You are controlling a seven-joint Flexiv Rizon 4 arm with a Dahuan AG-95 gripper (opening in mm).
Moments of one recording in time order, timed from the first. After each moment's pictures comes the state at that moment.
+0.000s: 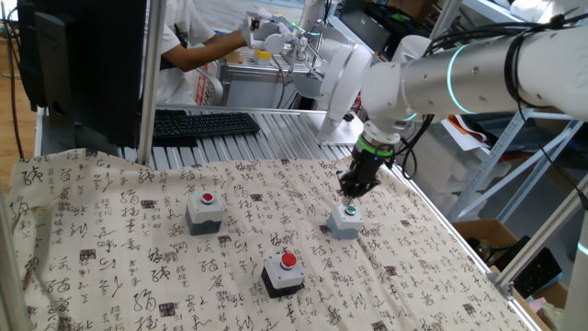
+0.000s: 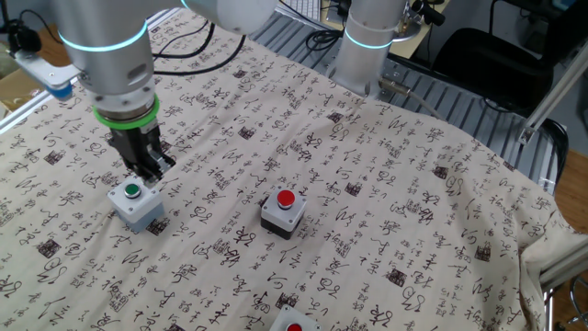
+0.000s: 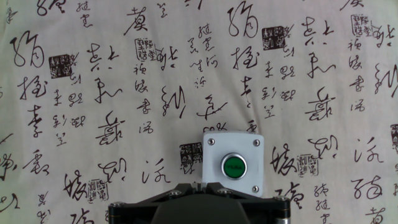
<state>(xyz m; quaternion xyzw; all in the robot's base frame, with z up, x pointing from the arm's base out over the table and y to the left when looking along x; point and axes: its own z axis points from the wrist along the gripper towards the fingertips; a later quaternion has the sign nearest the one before) 0.638 -0.159 0.118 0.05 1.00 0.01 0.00</state>
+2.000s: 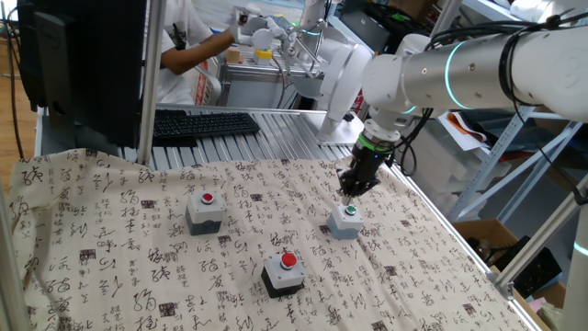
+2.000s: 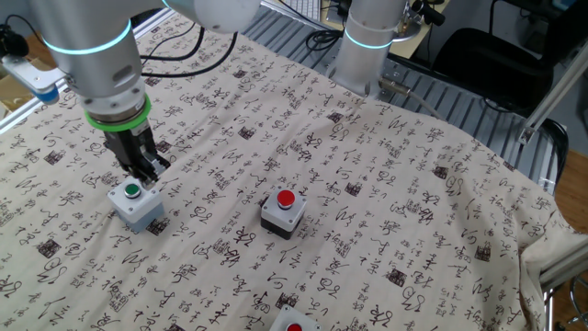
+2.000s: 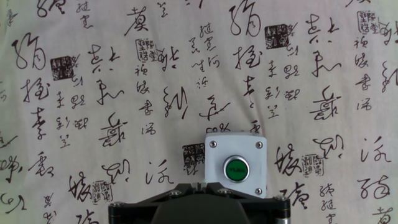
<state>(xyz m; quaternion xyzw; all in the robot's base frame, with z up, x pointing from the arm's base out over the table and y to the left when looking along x) 0.639 -0.160 0.116 0.07 1.00 0.02 -0.01</state>
